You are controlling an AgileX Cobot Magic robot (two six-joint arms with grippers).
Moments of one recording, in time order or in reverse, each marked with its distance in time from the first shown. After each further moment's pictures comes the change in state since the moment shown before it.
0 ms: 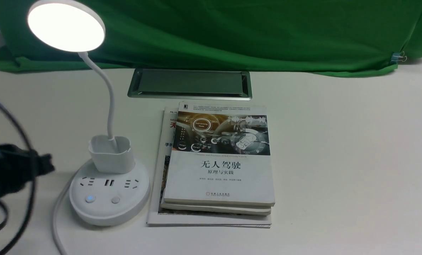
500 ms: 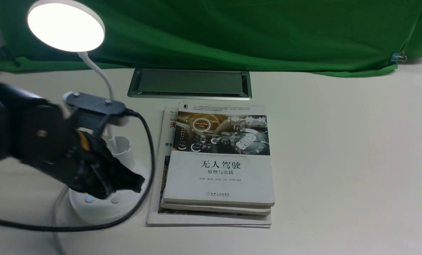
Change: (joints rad) right arm 0.000 0.000 0.000 0.000 0.000 0.000; left arm -0.342 0.494 -0.311 0.209 0.278 -0.063
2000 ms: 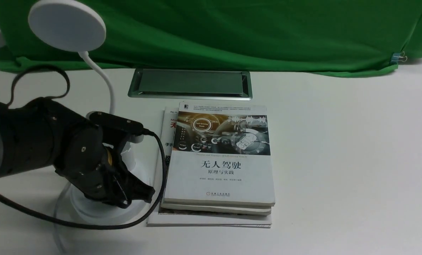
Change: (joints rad) right arm 0.000 0.000 0.000 0.000 -0.001 0.000; left arm -0.010 0.136 0.019 0.024 -0.107 -0.041
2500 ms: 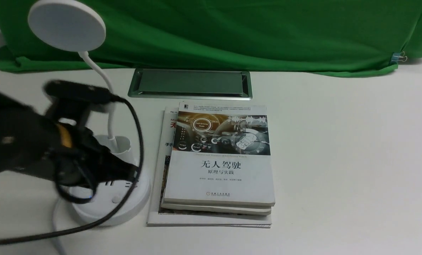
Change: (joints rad) right arm 0.000 0.000 0.000 0.000 0.001 0.000; left arm 0.000 -0.408 0.033 -0.066 0.073 0.003
